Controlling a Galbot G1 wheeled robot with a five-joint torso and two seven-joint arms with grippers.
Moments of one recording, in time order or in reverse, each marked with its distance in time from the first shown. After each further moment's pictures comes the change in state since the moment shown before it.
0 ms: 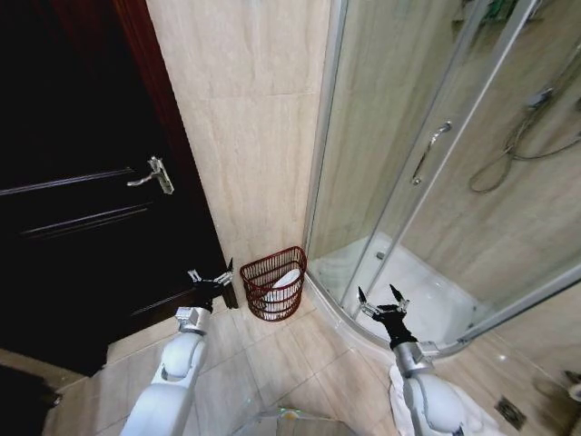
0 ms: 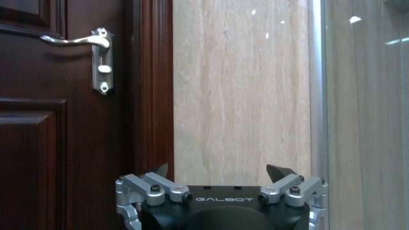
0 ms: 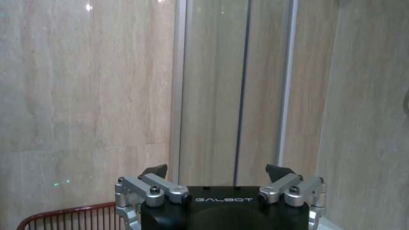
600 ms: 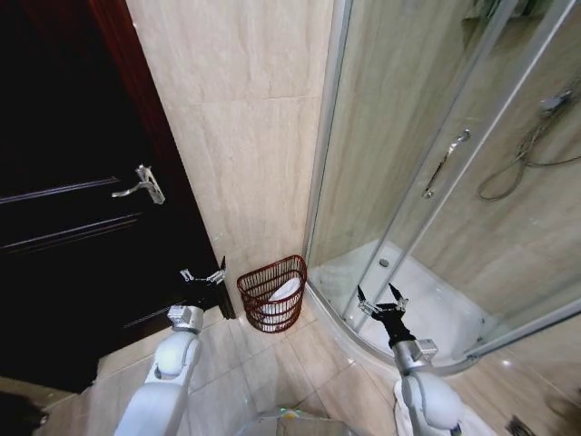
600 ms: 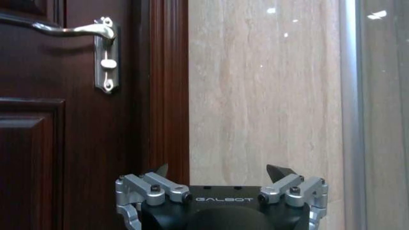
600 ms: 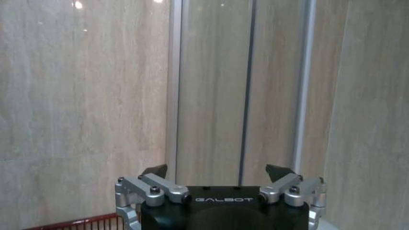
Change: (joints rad) left arm -0.011 0.007 -0.049 0.009 -0.026 0.001 0.002; right arm 0.010 0.002 -0.007 -0.006 0.000 -0.006 0.002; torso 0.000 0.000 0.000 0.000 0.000
